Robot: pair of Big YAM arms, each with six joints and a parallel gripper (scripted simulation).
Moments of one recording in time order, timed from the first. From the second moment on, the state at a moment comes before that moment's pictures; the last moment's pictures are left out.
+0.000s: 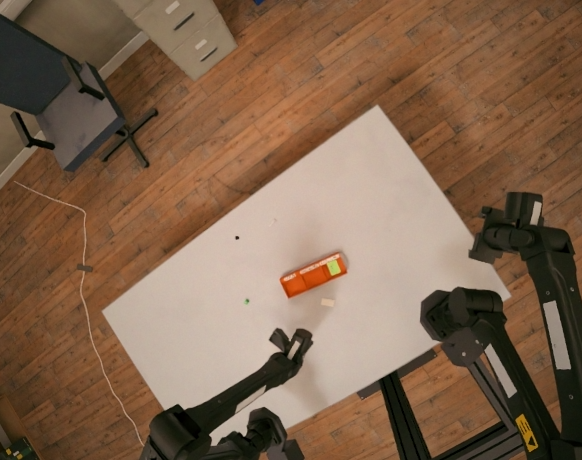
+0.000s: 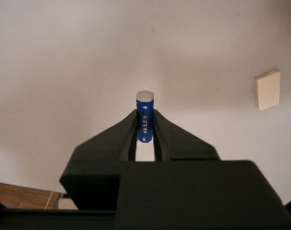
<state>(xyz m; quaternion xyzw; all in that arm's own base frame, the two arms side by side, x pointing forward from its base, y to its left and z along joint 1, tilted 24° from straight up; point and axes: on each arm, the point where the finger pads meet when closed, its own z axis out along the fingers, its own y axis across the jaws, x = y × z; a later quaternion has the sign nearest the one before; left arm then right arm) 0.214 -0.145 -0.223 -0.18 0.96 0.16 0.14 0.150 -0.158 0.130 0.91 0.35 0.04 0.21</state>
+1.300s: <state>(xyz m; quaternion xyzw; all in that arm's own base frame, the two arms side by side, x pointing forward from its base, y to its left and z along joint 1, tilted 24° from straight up) 0.290 -0.217 -0.227 -0.18 0.96 0.16 0.14 0.150 -0.158 0.130 0.91 0.35 0.04 0.21</state>
